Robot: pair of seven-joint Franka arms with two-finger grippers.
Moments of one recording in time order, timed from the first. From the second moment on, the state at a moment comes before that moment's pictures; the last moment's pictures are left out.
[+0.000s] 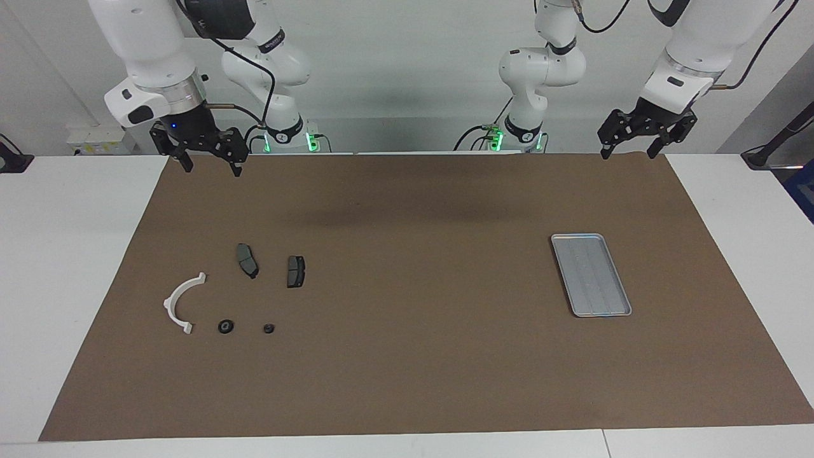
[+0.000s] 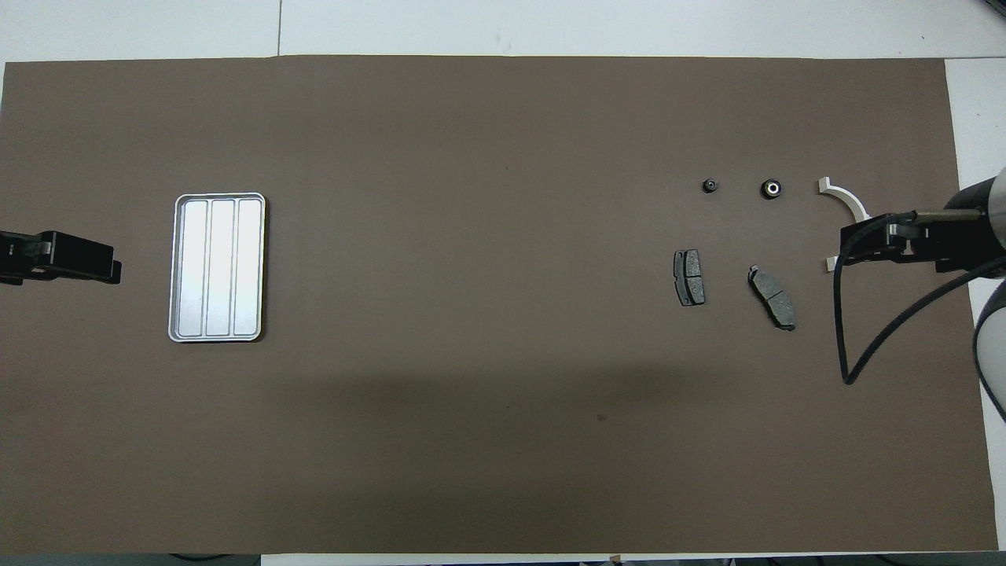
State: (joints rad) left arm -0.09 -0.07 0.01 -1.59 0.00 1.49 -0.02; right arm -0.07 -0.07 0.12 -1.67 -0.03 1.58 0.16
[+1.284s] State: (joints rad) left arm -0.09 -0.07 0.01 -1.59 0.00 1.49 -0.02; right arm -0.07 -0.09 0.12 -1.67 -0.03 1.59 0.16
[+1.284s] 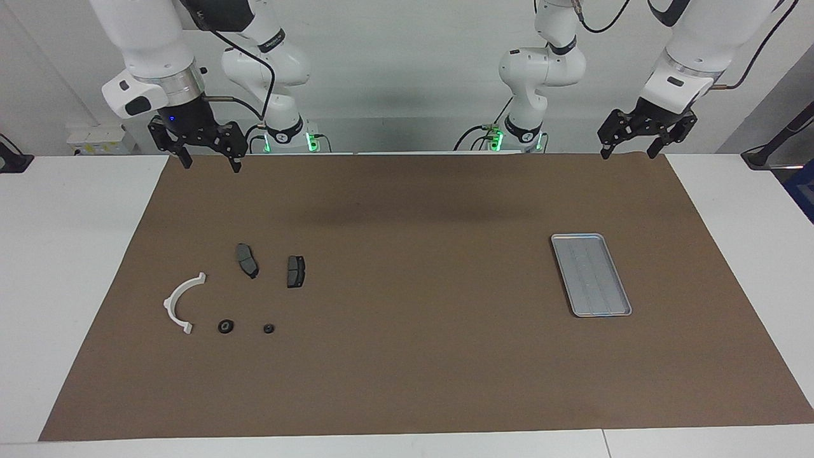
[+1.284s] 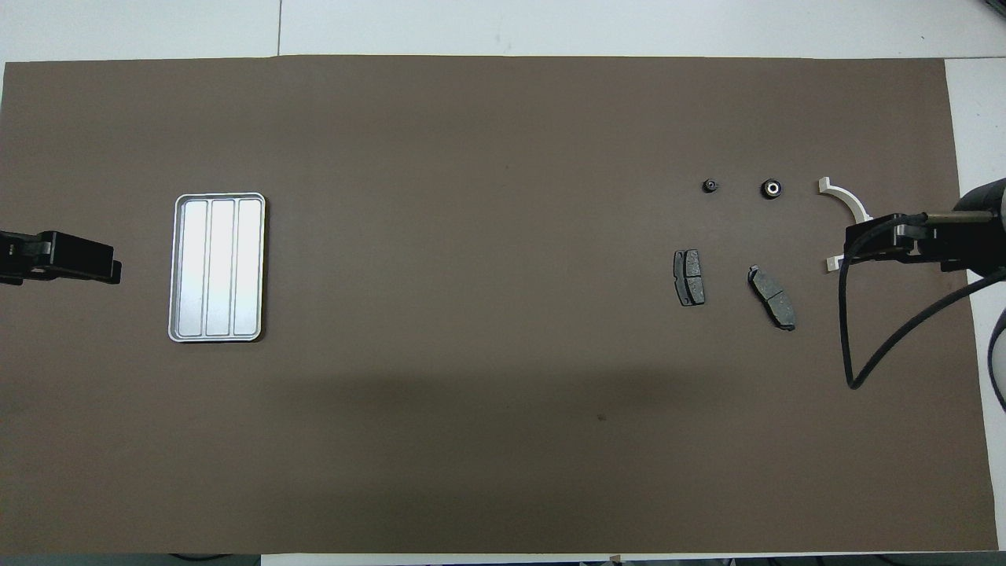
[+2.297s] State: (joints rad) left arm -0.09 -0.07 0.01 -1.59 0.00 1.49 -0.02; right arm -0.09 -0.09 0.11 -1.67 -0.03 1.60 0.17
